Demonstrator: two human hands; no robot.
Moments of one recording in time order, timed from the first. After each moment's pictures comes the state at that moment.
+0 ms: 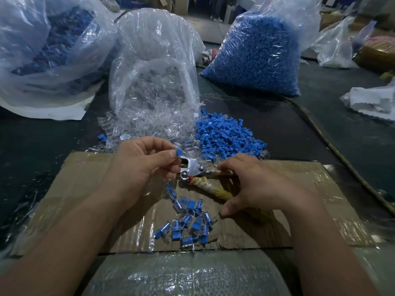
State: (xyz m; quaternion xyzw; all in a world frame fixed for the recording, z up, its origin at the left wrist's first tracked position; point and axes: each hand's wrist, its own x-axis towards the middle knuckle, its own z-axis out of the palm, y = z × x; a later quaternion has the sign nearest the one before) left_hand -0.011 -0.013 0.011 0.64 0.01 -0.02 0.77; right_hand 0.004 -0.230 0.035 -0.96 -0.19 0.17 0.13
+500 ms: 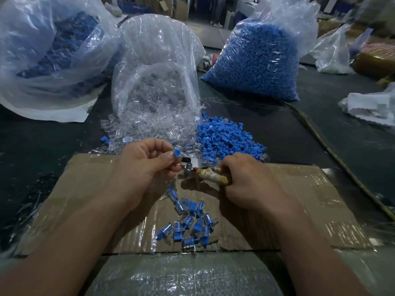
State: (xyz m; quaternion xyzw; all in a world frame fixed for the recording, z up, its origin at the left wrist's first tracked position) left_hand -0.009 -0.016 0.009 0.64 0.02 0.00 0.77; right_hand 0.008 -0.215 0.025 -0.98 -0.17 0.04 0.07
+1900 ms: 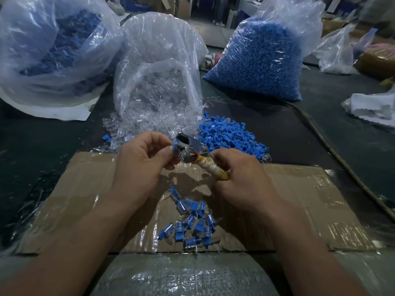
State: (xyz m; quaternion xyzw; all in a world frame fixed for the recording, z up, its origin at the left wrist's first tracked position) left_hand -0.018 -0.026 0.019 0.75 -0.01 0.16 0.64; right_hand -0.002 -0.202 0.027 -0.95 -0.19 0.00 0.24
